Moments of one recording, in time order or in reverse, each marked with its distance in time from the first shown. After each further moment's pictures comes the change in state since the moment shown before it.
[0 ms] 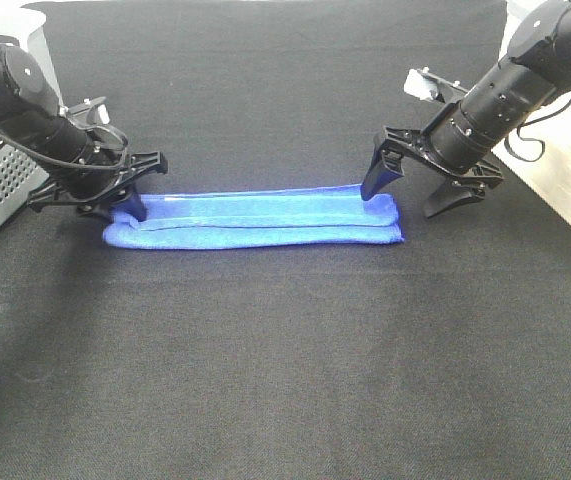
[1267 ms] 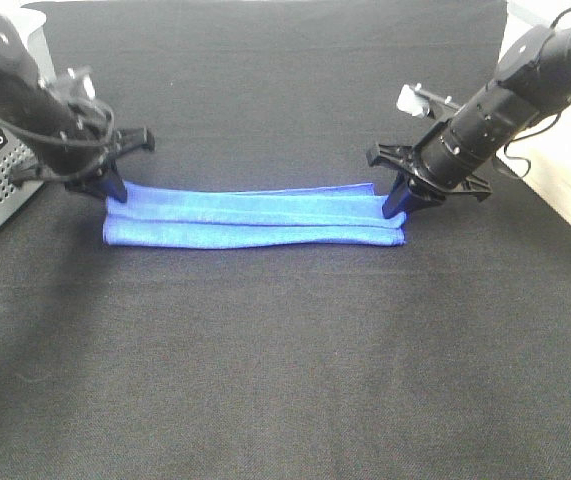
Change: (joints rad) left arm 0.008 -0.066 0.004 0.056 0.046 -0.024; right arm 0.001 0.059 0.004 0.044 -0.076 -0.049
